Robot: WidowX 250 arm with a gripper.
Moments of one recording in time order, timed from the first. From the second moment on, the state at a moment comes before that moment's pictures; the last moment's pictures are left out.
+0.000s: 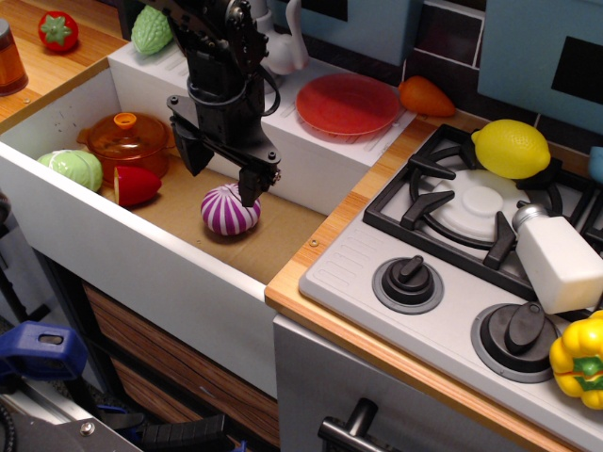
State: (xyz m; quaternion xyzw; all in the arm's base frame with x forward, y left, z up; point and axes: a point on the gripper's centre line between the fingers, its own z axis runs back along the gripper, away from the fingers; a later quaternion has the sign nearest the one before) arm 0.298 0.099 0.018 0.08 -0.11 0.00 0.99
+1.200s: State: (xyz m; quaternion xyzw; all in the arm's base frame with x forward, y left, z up) arm 0.375 -0.028 0.101 0.07 -0.07 0.21 0.97
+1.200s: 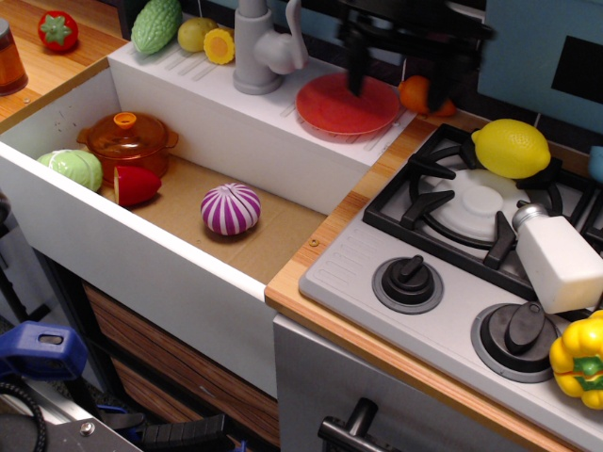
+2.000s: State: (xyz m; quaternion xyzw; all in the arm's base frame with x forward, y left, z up) arm 0.387 -0.071 0.085 0.03 -0.16 0.22 0.96
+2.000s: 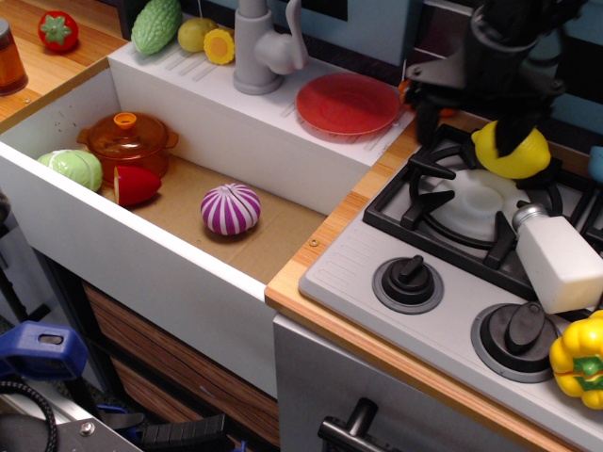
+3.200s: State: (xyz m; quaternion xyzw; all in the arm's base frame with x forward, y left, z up) arm 0.420 -0.094 0.078 0.01 -0.17 0.23 0.96
